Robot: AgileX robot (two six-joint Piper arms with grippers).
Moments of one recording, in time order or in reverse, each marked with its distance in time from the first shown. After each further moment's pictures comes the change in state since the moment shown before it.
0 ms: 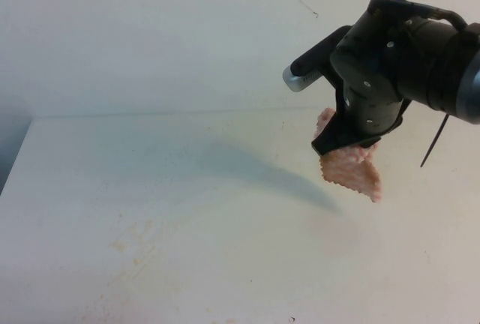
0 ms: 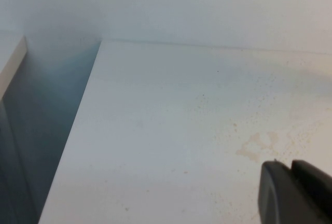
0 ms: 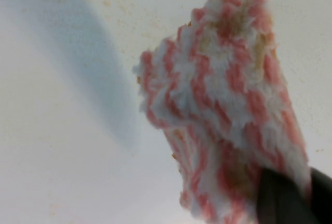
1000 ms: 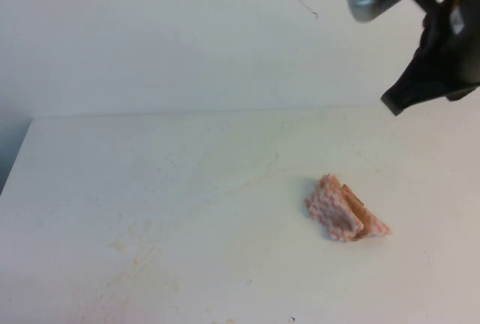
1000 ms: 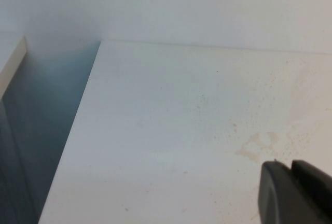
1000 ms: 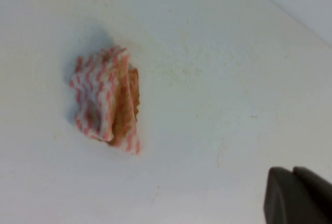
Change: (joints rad) right arm 0.000 -0.320 0.000 0.073 0.182 -0.155; left arm 0.000 0.000 0.000 0.000 0.000 0.000
